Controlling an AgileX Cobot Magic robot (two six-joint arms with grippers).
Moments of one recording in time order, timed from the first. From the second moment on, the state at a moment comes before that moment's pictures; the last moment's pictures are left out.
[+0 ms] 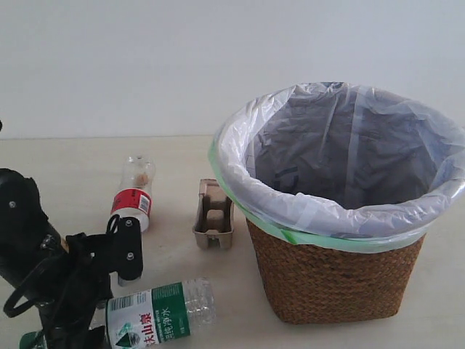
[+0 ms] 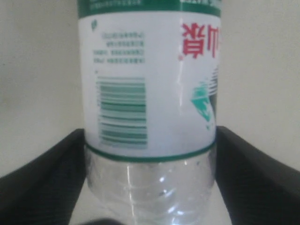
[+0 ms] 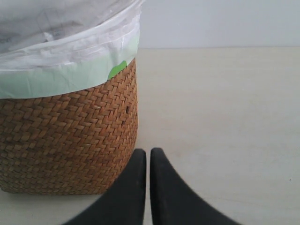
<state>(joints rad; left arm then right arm) -0.45 1.69 -0.75 -0.26 0.57 1.09 0.11 0.00 0.00 0.18 0.34 -0.13</state>
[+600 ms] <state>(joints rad) -0.46 1.75 -0.76 -0.29 0.63 0.99 0.11 0.00 0.00 0.18 0.34 -0.13</state>
